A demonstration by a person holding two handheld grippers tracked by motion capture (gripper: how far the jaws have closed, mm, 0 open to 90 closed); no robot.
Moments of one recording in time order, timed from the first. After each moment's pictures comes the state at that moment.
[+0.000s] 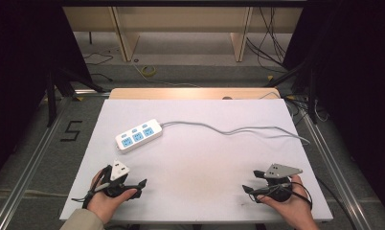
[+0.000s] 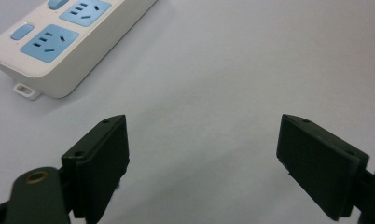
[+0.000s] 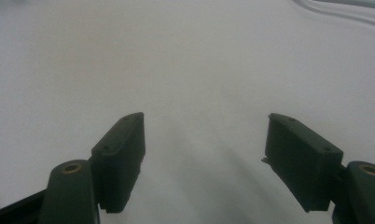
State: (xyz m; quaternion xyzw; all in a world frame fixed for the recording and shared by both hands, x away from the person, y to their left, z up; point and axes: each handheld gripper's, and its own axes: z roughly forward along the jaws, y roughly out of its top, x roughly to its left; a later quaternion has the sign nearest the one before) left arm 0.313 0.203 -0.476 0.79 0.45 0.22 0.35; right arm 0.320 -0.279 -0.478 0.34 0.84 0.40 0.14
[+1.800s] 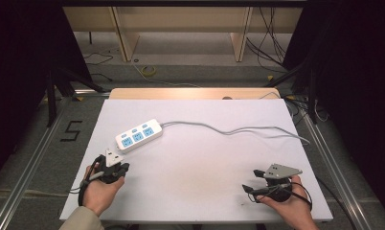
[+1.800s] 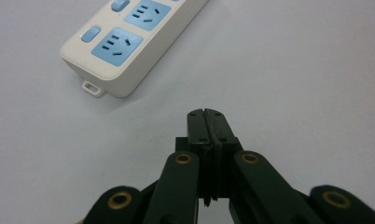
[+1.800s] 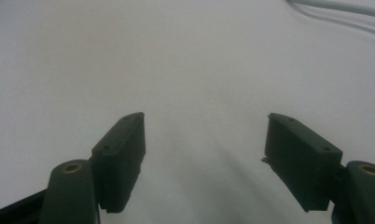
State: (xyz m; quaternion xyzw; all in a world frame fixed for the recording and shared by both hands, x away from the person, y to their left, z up) left arm 0.335 0.218 -0.453 0.78 0.49 0.24 0.30; right arm 0.320 -0.278 -0.477 0.33 0.84 0.40 0.15
